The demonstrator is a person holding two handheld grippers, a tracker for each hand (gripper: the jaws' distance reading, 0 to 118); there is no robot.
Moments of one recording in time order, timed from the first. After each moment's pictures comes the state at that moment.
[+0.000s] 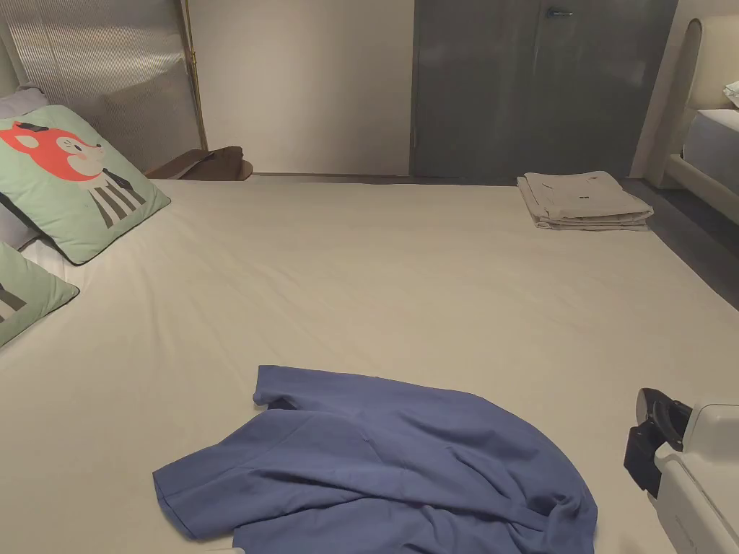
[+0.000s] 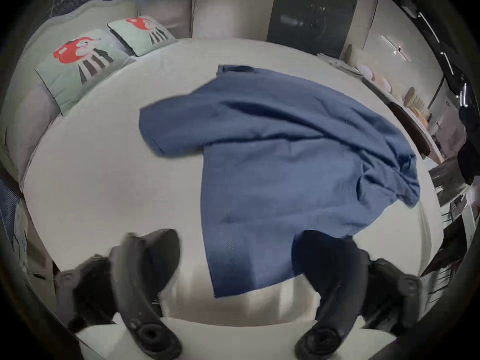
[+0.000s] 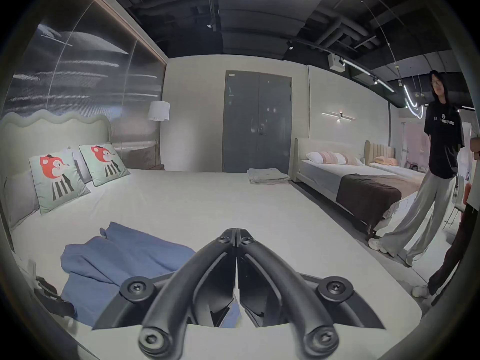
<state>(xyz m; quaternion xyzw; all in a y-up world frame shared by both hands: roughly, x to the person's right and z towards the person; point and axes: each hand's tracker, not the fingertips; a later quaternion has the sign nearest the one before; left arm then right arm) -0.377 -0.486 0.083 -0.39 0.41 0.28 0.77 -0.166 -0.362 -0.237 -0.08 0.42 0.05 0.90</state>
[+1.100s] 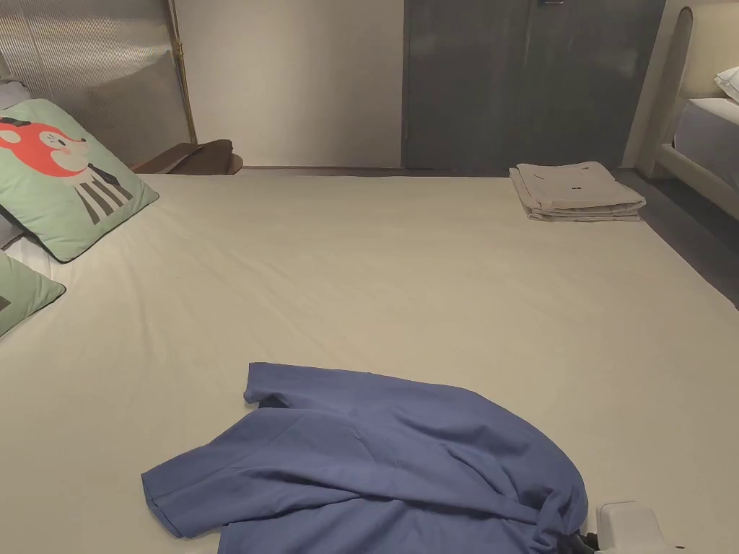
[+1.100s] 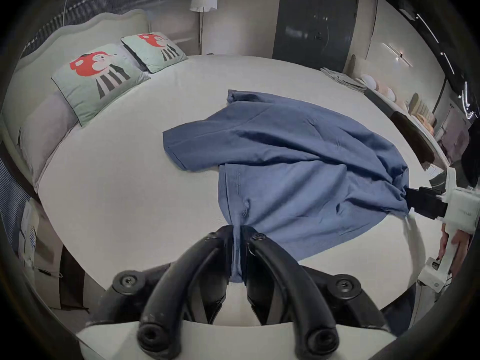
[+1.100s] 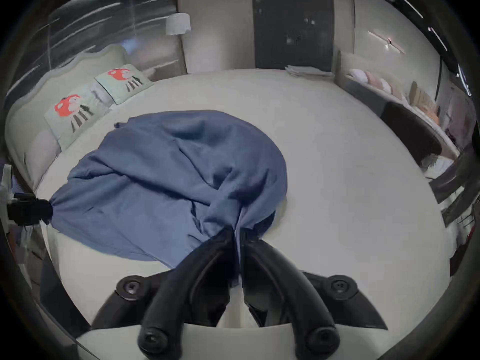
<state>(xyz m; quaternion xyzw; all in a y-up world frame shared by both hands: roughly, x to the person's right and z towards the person) -0.355 -0.438 0.102 -0.35 0.45 0.25 0.78 -0.178 -0.479 -0.251 -0.33 0.49 0.17 0.79</state>
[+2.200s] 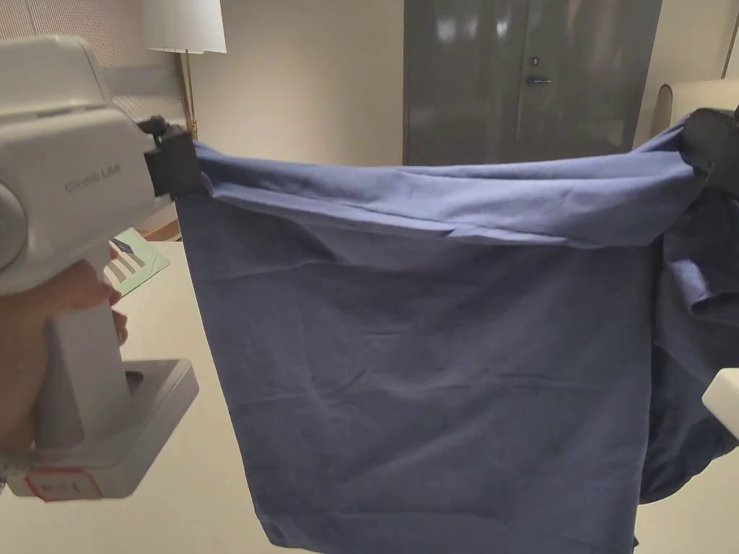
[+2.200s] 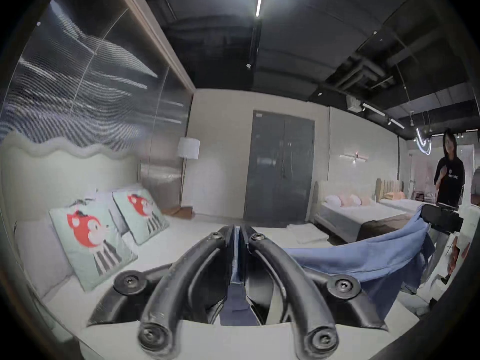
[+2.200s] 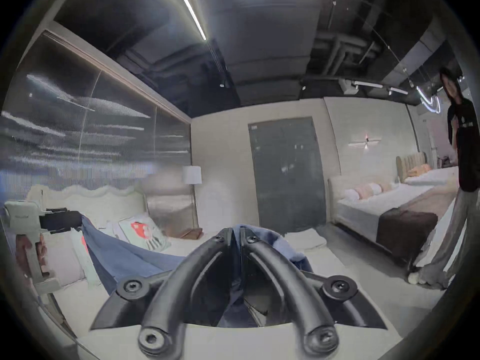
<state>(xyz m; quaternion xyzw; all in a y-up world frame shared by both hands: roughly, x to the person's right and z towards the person) -0.421 -0.086 0.075 0.03 0.44 0.05 0.90 -0.154 -0.089 -0.250 0.03 0.53 -0.09 0.84</state>
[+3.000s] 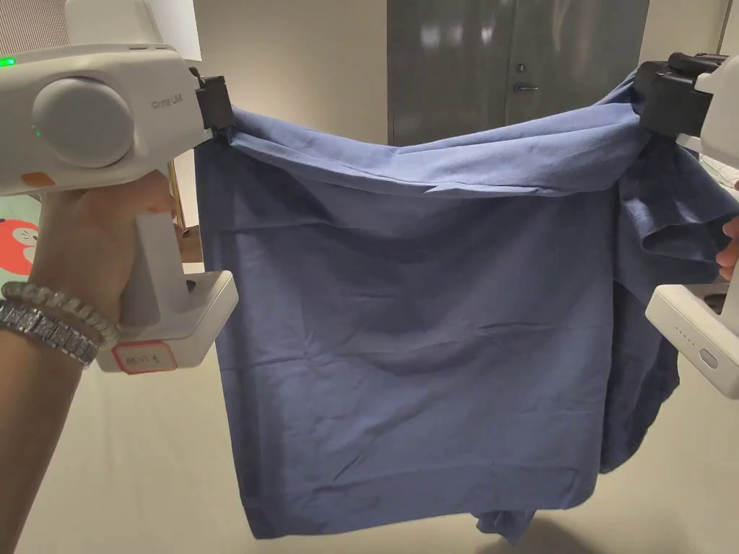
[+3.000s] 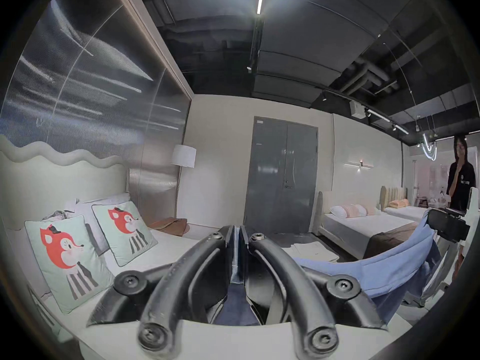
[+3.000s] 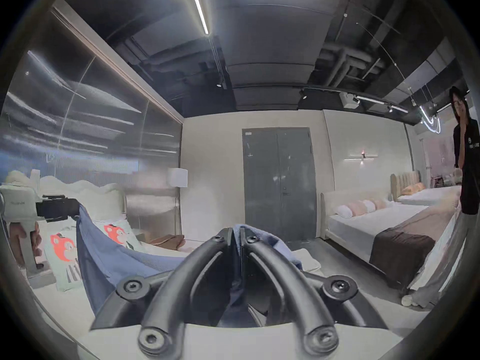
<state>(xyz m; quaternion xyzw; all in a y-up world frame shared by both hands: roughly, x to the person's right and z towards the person) -0.570 -0.062 -0.060 0.05 0.44 0.05 0.90 -0.303 -0.067 -0.351 0.05 0.50 -0.06 0.87</state>
